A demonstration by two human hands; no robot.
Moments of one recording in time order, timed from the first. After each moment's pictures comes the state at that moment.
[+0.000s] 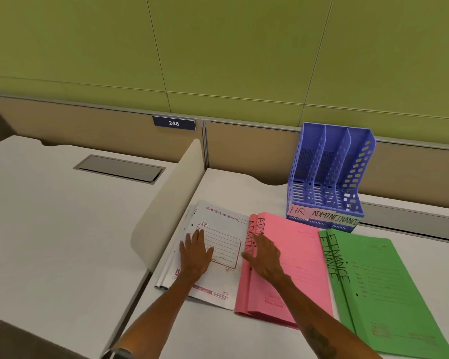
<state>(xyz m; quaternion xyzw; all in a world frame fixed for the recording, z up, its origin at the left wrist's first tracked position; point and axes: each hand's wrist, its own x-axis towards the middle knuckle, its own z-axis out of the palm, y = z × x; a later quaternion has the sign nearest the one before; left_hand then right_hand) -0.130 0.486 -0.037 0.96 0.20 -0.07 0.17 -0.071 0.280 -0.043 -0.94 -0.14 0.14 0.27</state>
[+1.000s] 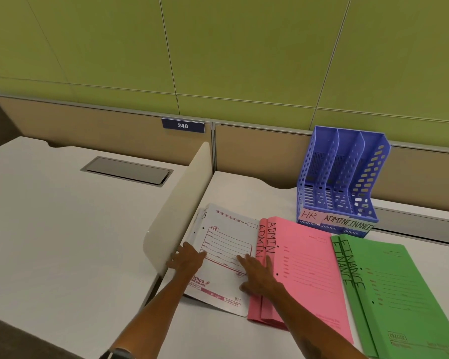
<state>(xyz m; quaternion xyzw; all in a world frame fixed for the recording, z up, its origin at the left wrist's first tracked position) -0.131 0.538 -0.029 0.88 0.39 -0.18 0.21 -0.092 0.326 -0.071 -0.93 -0.28 0.24 0.06</state>
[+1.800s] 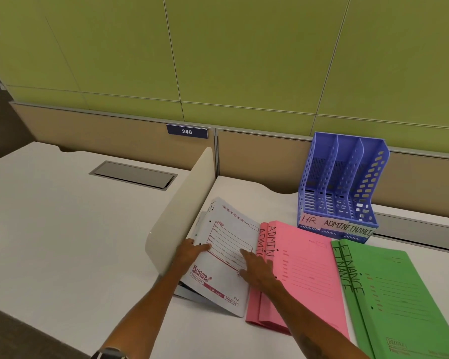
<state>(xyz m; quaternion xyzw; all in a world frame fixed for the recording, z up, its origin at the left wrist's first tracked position) -0.140 0.543 -0.002 0.76 0.34 -0.06 0.55 -0.088 0.329 -0.041 -0.94 -0.21 0.23 0.16</state>
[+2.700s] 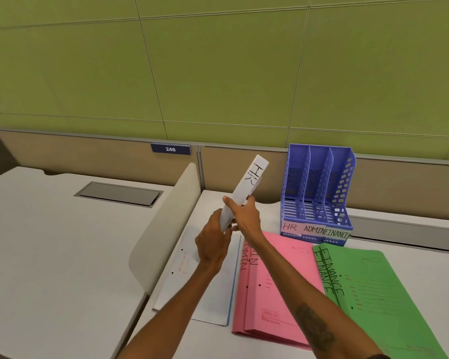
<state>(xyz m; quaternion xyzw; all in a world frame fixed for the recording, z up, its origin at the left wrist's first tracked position) -0.093 0.425 0.056 0.90 0.13 0.28 0.31 -0.026 0.345 0.105 -0.74 0.03 0.10 0.66</state>
